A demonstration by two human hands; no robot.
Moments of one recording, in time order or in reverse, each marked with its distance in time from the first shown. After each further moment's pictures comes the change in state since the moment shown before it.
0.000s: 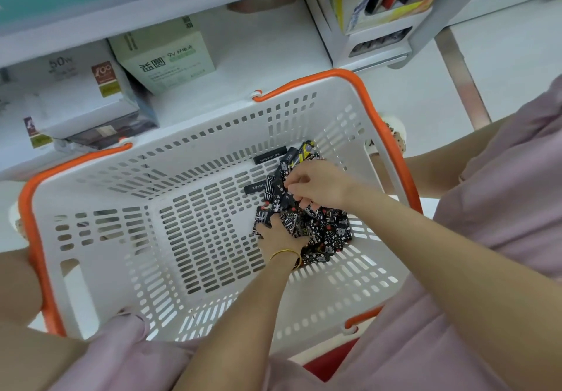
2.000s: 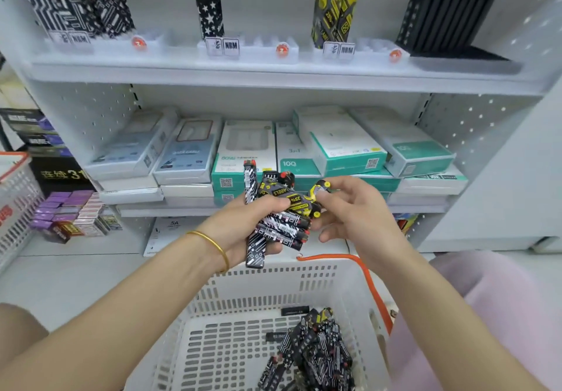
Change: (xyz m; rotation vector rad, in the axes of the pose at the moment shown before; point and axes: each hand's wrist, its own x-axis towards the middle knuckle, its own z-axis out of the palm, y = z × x) left_hand -0.239 0.062 -0.312 -1.074 -0.061 0.690; right_hand -0.164 -0.177 -0.068 0.555 0.326 -0.697
